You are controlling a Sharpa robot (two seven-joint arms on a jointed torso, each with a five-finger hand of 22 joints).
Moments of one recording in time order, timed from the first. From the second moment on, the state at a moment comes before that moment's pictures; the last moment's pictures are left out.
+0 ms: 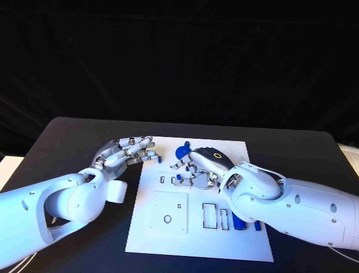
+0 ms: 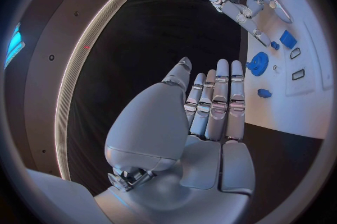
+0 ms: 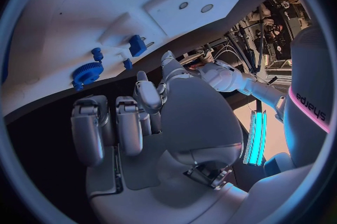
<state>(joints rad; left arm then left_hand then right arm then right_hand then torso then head) 1.14 -0.94 -0.04 1.67 0.12 -0.29 0.46 1.48 0.01 0.03 0.07 0.17 0.97 0.22 0.09 0.07 1.05 0.16 0.08 0.07 1.20 0.10 0.14 0.17 0.17 1.01 0.21 0.24 0.08 1.08 -0.75 0.01 1.65 -1.64 -0.48 -0.11 1.29 -0.11 0.07 0.16 0.05 1.06 0.13 0.07 0.07 1.40 0.04 1.05 1.29 1.46 -0.04 1.57 1.31 0.01 1.47 0.07 1.56 1.31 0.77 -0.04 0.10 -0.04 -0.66</state>
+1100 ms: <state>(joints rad) 1.31 -0.76 -0.04 1.54 -0.75 -0.03 -0.51 1.19 0.04 -0.19 0.29 0.07 0.98 0.05 0.55 0.41 1.32 -0.01 1.18 1.08 1.47 -0.07 1.57 1.31 0.06 1.46 0.04 1.43 1.30 1.26 -1.08 0.03 1.67 -0.99 -0.45 0.07 1.33 -0.09 0.05 0.17 0.12 1.05 0.13 0.07 0.07 1.38 0.04 1.04 1.28 1.47 -0.03 1.55 1.31 0.01 1.46 0.07 1.55 1.31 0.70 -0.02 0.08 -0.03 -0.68</state>
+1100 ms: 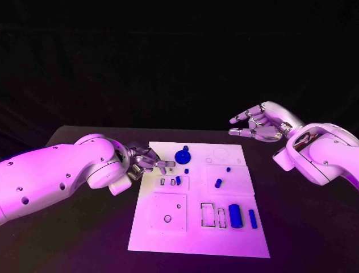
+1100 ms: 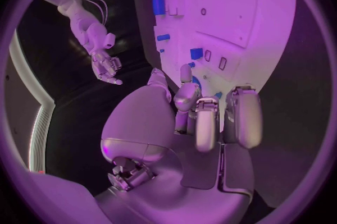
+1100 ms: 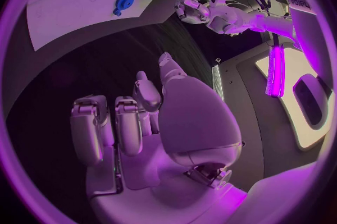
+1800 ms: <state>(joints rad) 1.34 -0.53 -0.05 1.33 -0.95 0.13 -0.65 1.21 0.07 -0.22 0.29 0.09 0.93 0.04 0.65 0.52 1.33 -0.02 1.20 1.11 1.47 -0.08 1.57 1.31 0.06 1.46 0.03 1.44 1.31 1.26 -1.07 0.03 1.65 -0.98 -0.45 0.06 1.34 -0.09 0.04 0.18 0.16 1.05 0.13 0.07 0.07 1.38 0.04 1.03 1.27 1.47 -0.03 1.55 1.31 0.01 1.46 0.07 1.54 1.31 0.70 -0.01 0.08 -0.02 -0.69</state>
